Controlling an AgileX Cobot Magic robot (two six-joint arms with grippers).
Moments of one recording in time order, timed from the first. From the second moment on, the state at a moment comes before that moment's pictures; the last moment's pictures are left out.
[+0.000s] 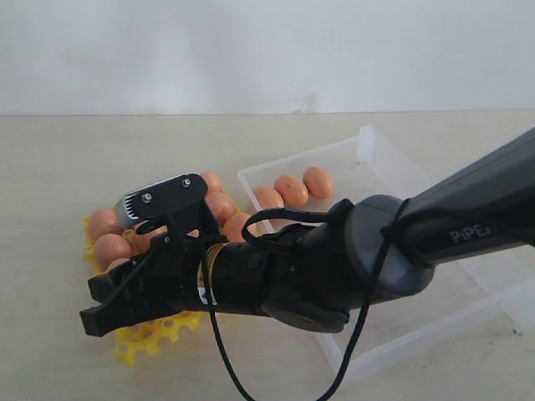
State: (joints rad) left arm -0.15 0.00 0.00 0.04 0.23 -0.08; right arm 0.80 2.01 -0.99 -0.43 -0.53 0.66
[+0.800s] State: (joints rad) left arm -0.15 0.00 0.00 0.04 0.23 -0.08; right arm 0.80 2.06 -0.99 -0.44 -0.59 0.66
